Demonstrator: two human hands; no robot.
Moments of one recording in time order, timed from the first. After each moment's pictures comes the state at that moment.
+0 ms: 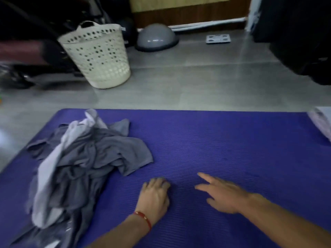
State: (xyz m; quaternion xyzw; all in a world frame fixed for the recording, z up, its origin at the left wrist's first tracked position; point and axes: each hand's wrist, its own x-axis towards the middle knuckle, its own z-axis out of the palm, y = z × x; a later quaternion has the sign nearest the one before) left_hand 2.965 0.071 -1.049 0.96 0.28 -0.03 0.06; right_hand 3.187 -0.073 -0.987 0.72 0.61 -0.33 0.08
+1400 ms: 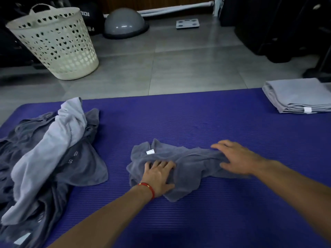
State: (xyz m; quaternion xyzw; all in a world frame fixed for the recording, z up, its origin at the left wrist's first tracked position) left_hand 3.029 0.016 -1.057 0.96 0.23 -0.10 0.12; right_hand 3.273 -0.172 -0.981 0.83 0.49 -0.26 0.04
